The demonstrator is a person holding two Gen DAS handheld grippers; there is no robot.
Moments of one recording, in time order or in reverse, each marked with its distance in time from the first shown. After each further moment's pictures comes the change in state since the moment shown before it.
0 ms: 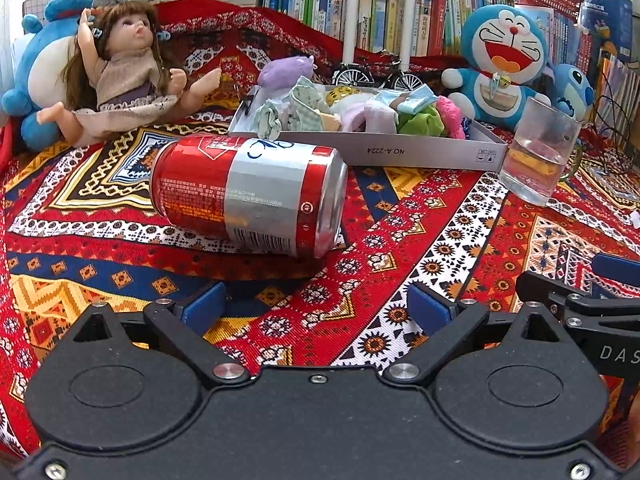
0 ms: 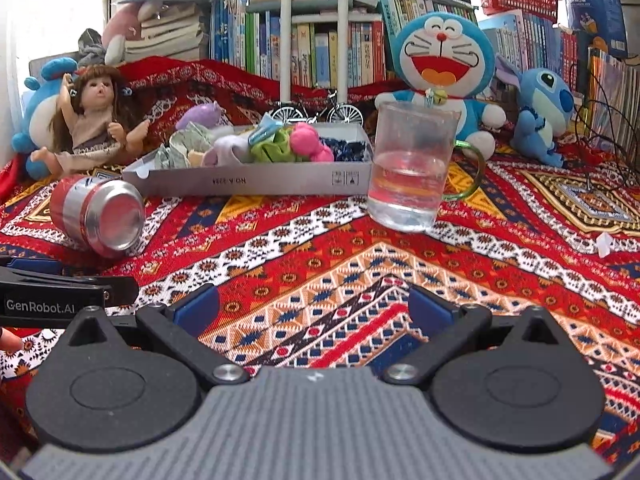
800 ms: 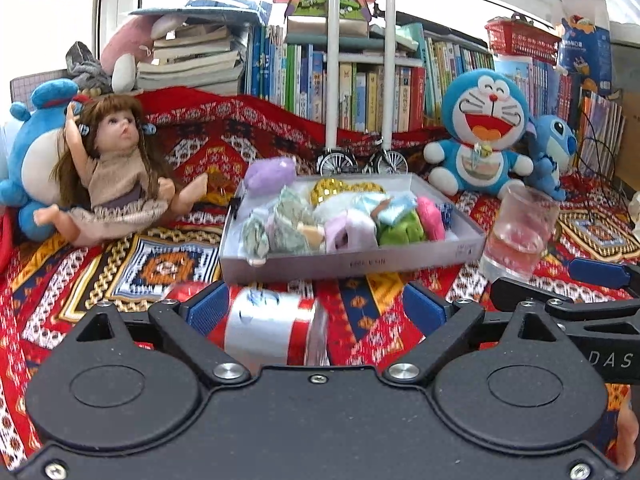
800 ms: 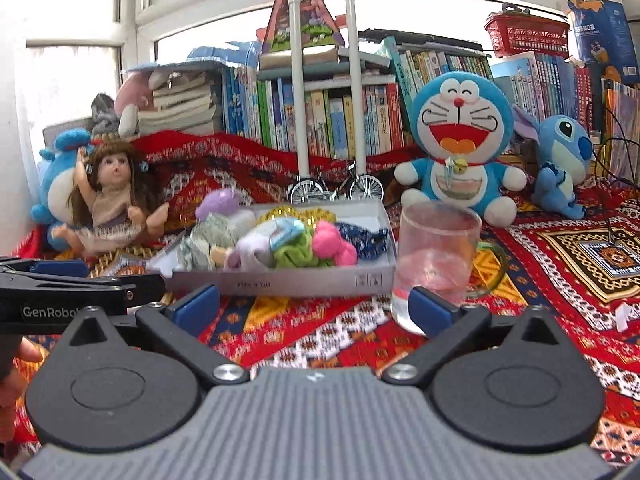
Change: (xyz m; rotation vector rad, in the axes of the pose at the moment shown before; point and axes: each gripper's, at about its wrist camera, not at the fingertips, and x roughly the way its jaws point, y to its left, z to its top) left arm -0.029 -0.012 0.061 0.052 -0.159 -0.022; right arm -0.009 0.000 0.057 0.037 -0.134 0.072
